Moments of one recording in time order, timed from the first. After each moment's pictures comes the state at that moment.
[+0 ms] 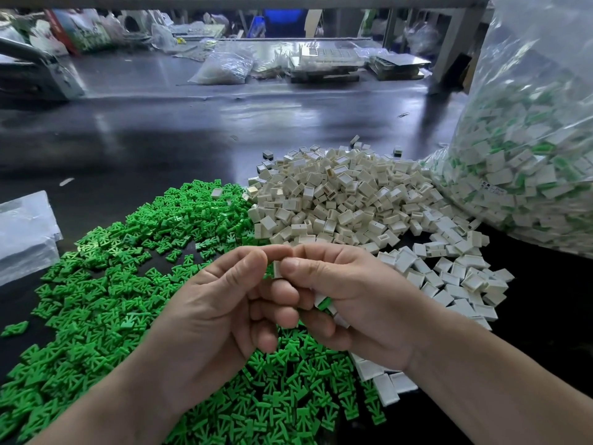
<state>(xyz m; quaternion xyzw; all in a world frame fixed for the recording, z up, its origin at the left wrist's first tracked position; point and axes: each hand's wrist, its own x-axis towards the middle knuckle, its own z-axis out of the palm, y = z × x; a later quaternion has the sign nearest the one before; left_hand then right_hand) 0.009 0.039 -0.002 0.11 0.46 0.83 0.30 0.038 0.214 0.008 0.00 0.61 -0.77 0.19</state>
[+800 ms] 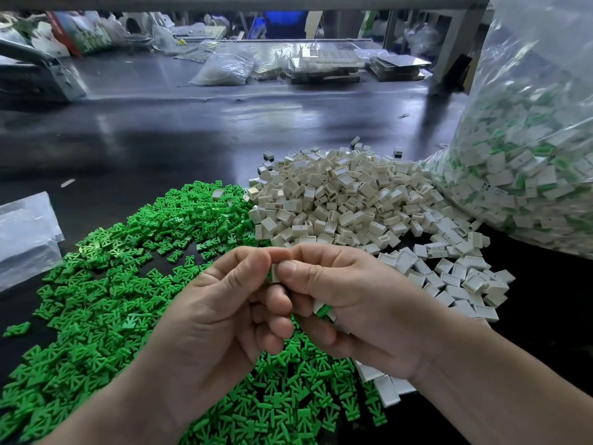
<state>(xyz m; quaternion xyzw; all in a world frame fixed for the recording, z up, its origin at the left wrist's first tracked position) 0.013 0.042 -0.002 0.10 0.43 0.85 0.30 0.044 0.211 0.015 0.00 0.60 -0.78 0.21</state>
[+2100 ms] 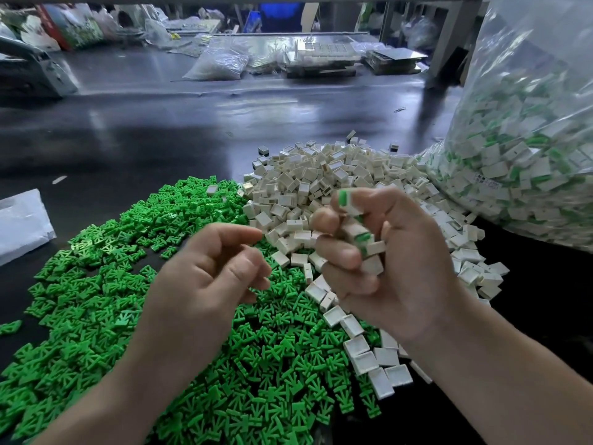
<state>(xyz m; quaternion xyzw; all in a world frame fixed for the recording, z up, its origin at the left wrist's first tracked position) 0.007 0.036 -0.008 0.18 0.79 0.59 -0.03 0.029 0.231 0.022 -0.03 0.34 -0.93 0.11</state>
